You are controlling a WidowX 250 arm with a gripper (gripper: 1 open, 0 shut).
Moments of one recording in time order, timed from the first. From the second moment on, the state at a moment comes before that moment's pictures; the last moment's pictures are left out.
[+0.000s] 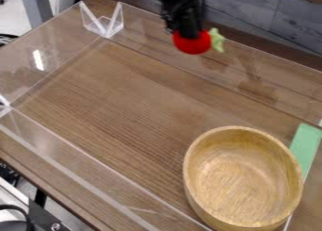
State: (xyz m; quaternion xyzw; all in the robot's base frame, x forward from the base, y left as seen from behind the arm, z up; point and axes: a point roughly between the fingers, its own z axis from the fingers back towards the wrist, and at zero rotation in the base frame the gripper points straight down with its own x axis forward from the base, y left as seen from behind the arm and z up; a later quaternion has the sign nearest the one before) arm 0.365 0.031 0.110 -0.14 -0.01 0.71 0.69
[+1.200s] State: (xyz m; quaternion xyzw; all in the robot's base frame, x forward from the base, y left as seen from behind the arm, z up) arm 0.365 0.034 0.088 -0.14 -0.03 0.72 0.68
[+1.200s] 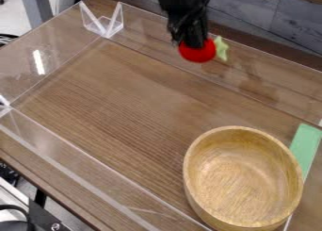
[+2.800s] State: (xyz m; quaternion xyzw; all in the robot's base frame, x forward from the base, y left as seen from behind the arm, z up) arm 0.357 0.043 0.091 -0.15 -0.02 0.82 0.56
